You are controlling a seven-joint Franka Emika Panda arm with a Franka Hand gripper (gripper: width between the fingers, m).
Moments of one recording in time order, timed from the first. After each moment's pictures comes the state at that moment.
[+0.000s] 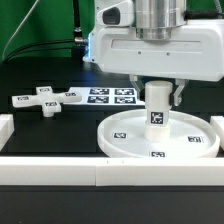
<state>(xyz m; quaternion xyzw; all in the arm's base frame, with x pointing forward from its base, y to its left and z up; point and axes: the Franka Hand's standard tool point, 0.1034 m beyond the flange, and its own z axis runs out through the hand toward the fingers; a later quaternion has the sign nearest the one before) 0.547 0.039 0.065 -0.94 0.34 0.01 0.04</state>
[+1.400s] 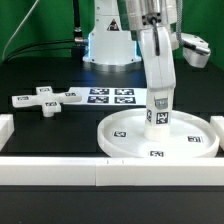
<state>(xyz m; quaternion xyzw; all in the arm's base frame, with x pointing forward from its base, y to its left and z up) 0.548 0.040 0.065 -0.69 0.72 0.05 0.09</state>
